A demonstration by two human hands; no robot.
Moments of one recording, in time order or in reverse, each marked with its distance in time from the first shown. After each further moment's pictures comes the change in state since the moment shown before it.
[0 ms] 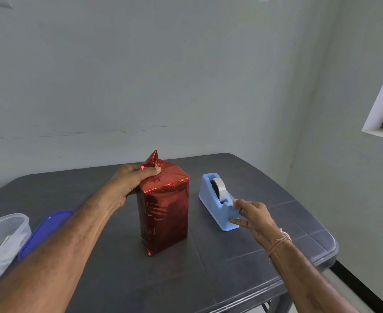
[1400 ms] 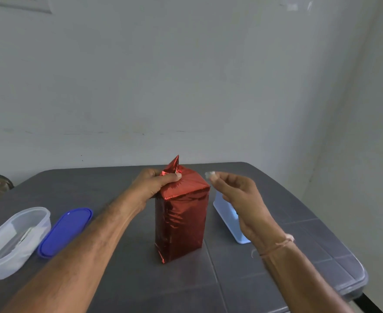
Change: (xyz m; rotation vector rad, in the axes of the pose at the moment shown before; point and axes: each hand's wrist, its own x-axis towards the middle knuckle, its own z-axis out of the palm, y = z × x) left_hand -0.005 -0.004 0.003 0.013 -0.013 0.024; right_hand -0.093 -0.087 0.090 -0.079 -0.333 -0.467
